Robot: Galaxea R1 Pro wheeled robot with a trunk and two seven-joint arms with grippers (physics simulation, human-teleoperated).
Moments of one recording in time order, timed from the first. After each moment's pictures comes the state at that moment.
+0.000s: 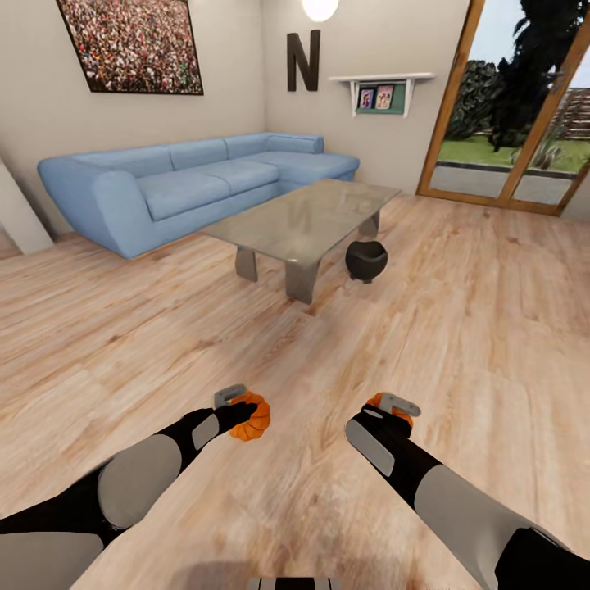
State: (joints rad) left arm -1.02 -0.08 0.56 -0.02 -0.20 0.13 -0.09; right arm -0.82 -0.01 0.77 -0.67 -1.04 0.09 -1.05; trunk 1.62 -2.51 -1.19
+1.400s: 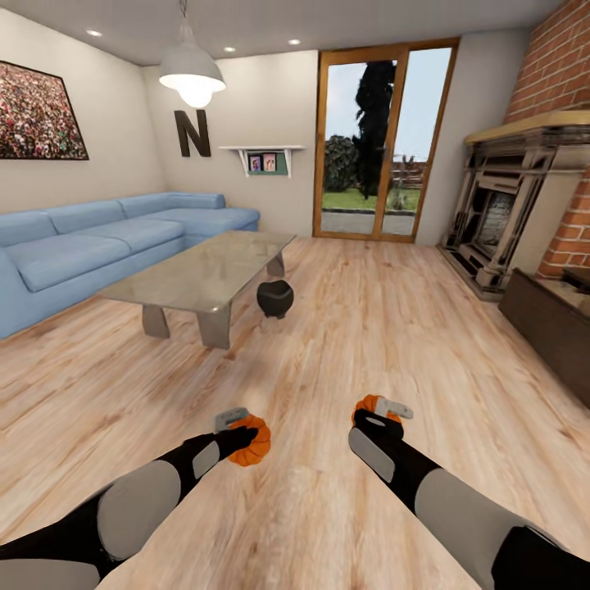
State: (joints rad) left arm -0.93 -0.08 0.56 -0.02 -0.26 0.09 -0.10; right arm -0.82 -0.01 0.80 -0.59 -1.04 0.06 -0.85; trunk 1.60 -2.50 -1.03
